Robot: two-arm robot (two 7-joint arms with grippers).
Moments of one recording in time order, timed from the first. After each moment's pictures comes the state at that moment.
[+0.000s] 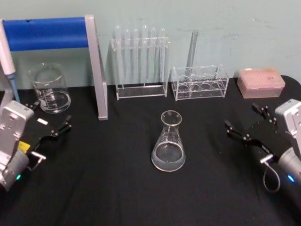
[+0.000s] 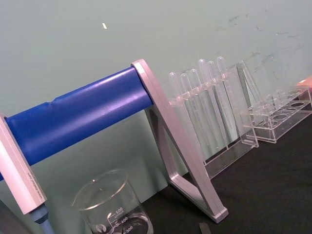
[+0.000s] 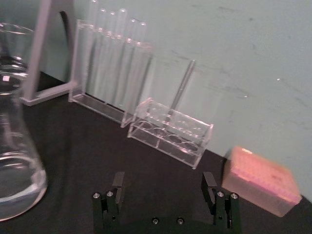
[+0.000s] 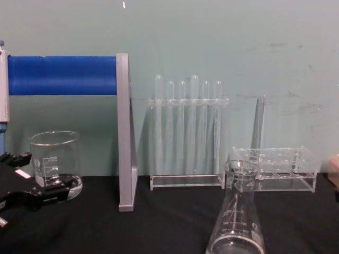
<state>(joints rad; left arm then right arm) -0.20 0.60 0.45 -1.41 -0.25 -0.12 0.03 0.08 0.65 -0.38 -1.52 0.31 -0.12 0.06</state>
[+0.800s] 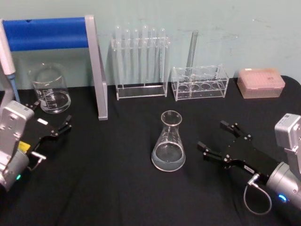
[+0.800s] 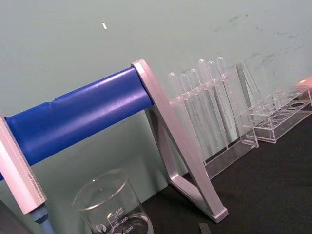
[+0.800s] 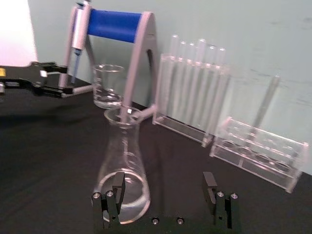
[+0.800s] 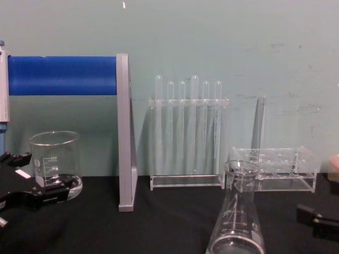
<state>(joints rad) -0.20 0.60 0.45 -1.41 -0.25 -0.12 0.03 0.00 0.64 -0.36 -1.61 0.45 -0.17 0.34</state>
